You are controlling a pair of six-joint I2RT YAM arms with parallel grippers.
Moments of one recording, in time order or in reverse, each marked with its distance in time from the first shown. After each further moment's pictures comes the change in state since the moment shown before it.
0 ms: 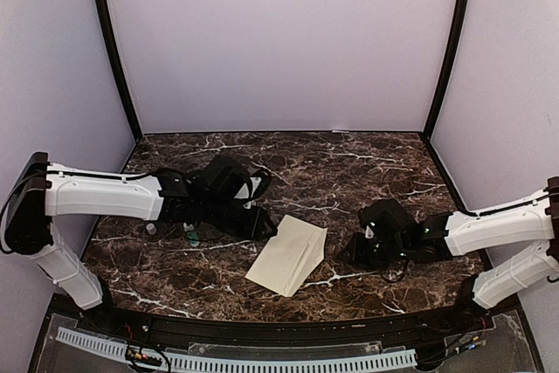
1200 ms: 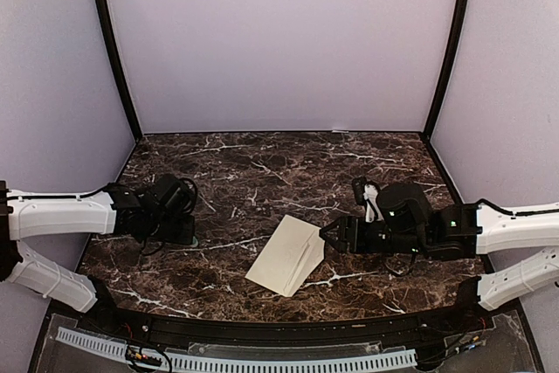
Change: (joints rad) left arm 0.216 -0.290 -0.337 -0.219 -0.462 0.003; right arm 0.169 -0.172 0.138 -0.048 0.155 -0.188
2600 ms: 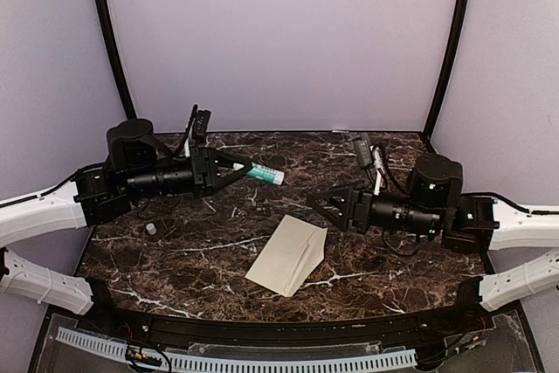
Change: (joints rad) left arm -0.130 -0.154 0.176 0.639 0.697 -0.335; right arm 0.000 -0.072 0.055 0.357 -0.226 -0.288
